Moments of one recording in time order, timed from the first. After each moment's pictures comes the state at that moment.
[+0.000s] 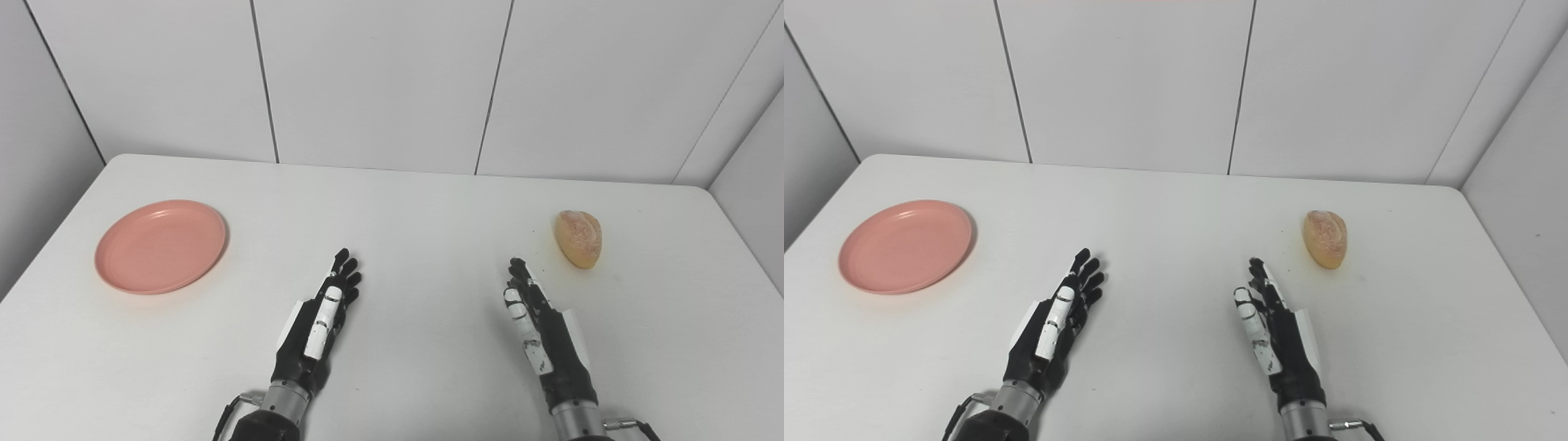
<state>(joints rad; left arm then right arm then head) -0.09 -0.02 -0.10 -0.08 -0.11 0.09 -0.14 -0.04 0.02 0.11 -0.20 -0.25 0.12 -0.04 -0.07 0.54</state>
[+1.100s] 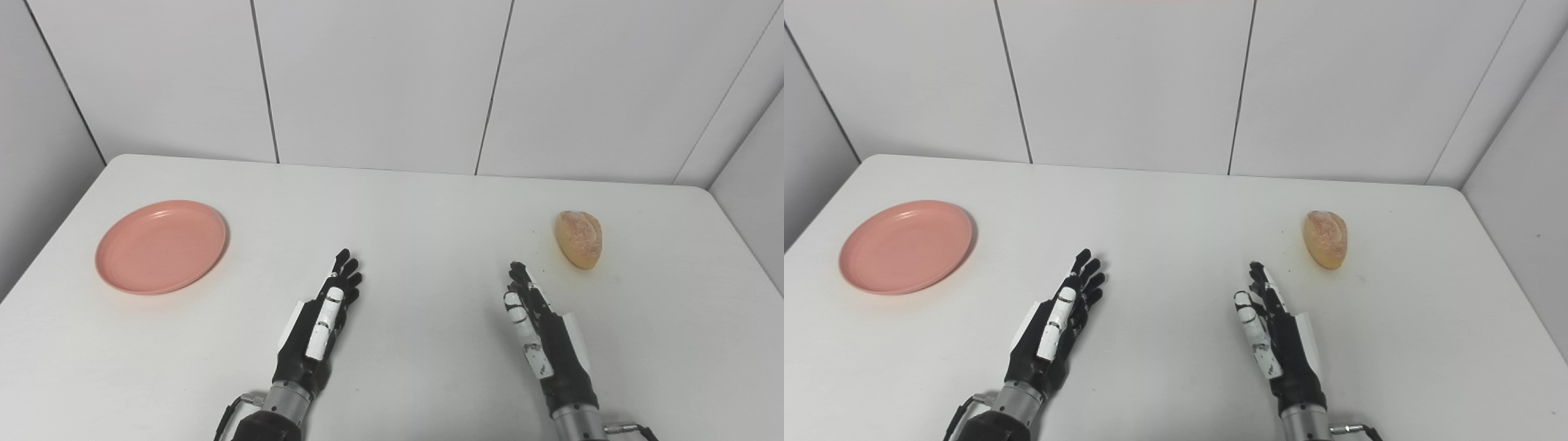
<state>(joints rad) -0.09 -0.02 -0.10 -0.07 -0.10 0.09 -0.14 -0.03 0.02 0.11 -0.20 -0.24 0.11 -0.04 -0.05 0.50</state>
